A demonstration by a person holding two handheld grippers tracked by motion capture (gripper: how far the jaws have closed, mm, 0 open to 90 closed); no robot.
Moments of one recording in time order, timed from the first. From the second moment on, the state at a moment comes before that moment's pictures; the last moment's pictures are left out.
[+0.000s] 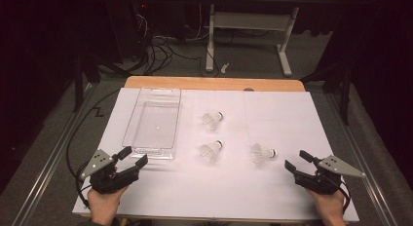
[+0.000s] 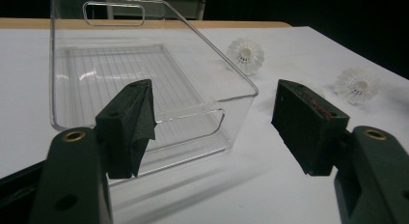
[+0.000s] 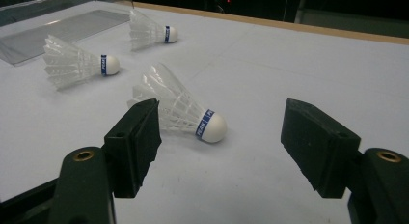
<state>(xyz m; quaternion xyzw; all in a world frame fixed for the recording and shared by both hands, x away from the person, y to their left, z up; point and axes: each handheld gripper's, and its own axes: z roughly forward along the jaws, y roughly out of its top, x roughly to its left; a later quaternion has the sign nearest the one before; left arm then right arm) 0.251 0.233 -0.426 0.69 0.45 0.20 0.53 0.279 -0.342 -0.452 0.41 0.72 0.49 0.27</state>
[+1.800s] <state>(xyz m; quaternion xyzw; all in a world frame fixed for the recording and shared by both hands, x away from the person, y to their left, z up) 0.279 0.202 -0.415 0.71 0.42 0.19 0.53 0.280 -0.344 -0.453 0.41 0.72 0.50 0.26</state>
